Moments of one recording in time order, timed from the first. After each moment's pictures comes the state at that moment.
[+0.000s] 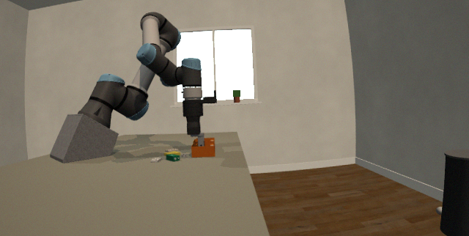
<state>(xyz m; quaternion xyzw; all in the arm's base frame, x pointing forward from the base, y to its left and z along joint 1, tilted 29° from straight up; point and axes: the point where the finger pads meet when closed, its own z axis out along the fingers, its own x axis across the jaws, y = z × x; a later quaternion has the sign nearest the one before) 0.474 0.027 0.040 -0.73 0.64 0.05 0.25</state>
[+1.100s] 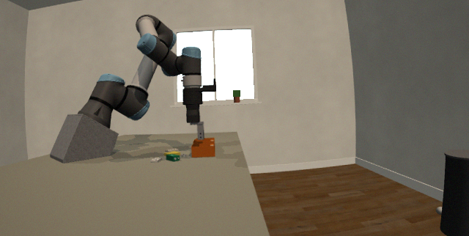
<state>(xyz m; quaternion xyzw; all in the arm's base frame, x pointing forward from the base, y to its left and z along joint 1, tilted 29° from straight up) 0.463 0.008 0.079 -0.73 0.64 0.05 0.25</state>
